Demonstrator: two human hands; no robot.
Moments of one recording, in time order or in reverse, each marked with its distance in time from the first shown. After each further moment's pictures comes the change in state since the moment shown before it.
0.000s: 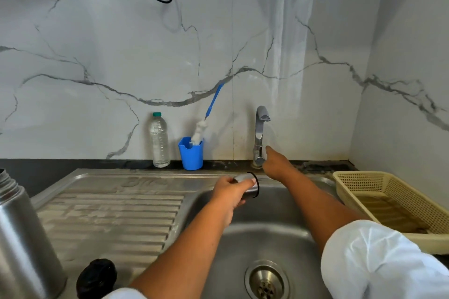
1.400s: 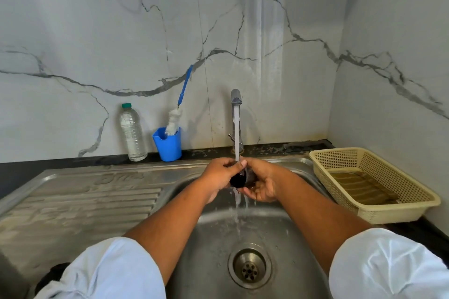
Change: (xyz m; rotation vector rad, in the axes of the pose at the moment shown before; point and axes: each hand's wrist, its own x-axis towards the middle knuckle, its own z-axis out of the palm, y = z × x) left_hand 0.023 0.005 0.024 0.310 -0.256 0.153; right_hand -0.048 0.033 0.010 0.988 -0.404 0.606
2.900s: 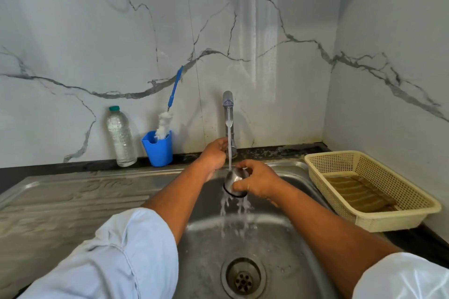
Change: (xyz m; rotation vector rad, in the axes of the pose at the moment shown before) left_hand 0.078 0.019 0.000 0.134 0.033 0.043; right_hand 0.008 0.008 -0.016 -0.657 0.187 -0.607
